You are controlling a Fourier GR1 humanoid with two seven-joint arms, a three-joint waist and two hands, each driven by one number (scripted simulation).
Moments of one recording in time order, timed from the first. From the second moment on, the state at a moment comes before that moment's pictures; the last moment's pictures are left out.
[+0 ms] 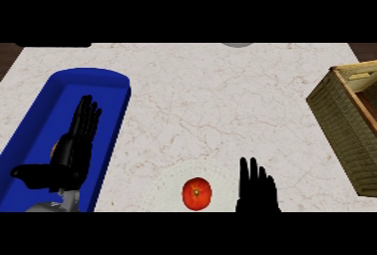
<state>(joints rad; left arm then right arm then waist) -0.03 0.28 -0.23 -1.66 0.24 0.34 -0.05 0.09 -0.09 0.84 -1.95 1.24 0.07 1.24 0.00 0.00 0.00</state>
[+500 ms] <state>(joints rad) -0.02 0.27 -0.22 -1.65 0.24 0.34 -0.06 0.08 -0.06 0.82 -1.92 1.19 0.05 1.24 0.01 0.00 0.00</state>
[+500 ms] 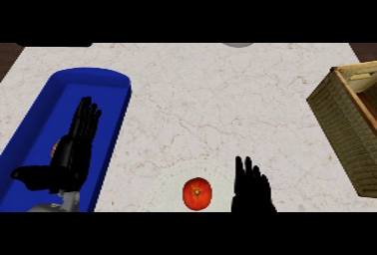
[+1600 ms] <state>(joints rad) -0.04 0.26 -0.20 -1.64 0.23 0.31 -0.04 -0.01 -0.02 0.82 -1.72 1.08 -0.05 1.25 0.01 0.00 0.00</state>
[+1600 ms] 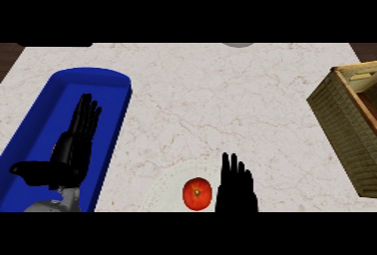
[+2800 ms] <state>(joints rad) -0.04 0.24 -0.19 -1.65 0.20 0.29 -0.03 -0.20 -0.04 0.86 -1.59 0.98 -0.03 1.24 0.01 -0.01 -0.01</state>
